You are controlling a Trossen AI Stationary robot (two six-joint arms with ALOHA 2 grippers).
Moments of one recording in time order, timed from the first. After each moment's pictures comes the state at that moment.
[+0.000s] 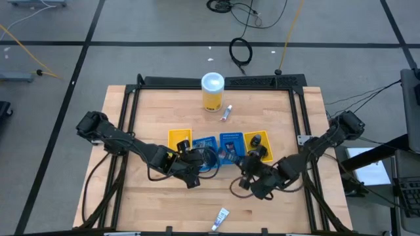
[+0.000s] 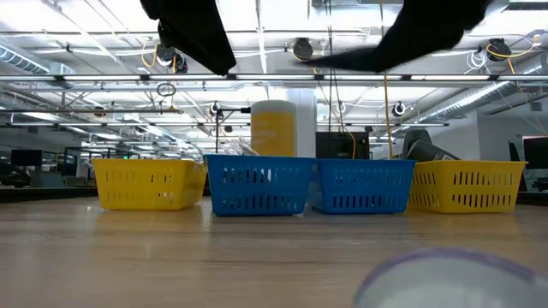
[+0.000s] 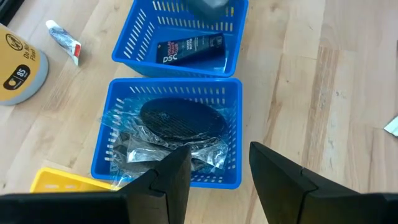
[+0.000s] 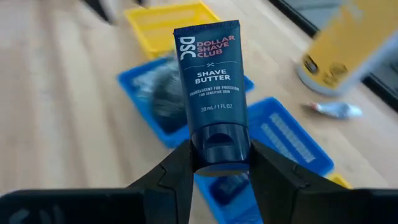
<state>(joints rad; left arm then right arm) -0.41 1.67 1.31 -0.67 -0.46 -0.53 0.60 1.53 1.05 -0.55 0.86 0.75</state>
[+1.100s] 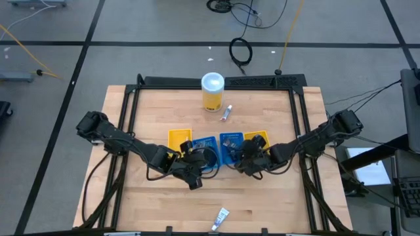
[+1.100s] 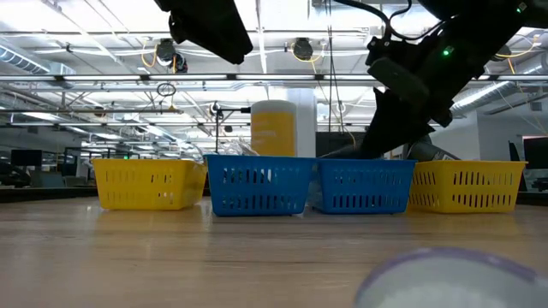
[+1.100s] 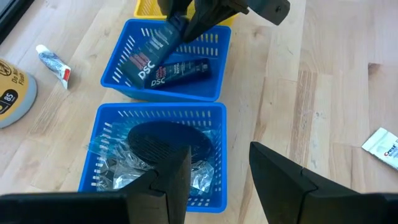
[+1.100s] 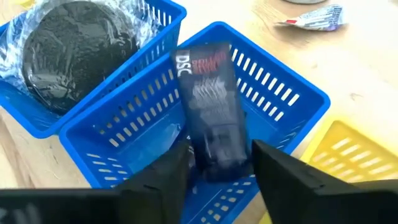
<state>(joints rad) -0.41 1.67 1.31 -0.58 -0.46 -0.48 0.36 1.53 0.80 -0.34 0.68 0.89</state>
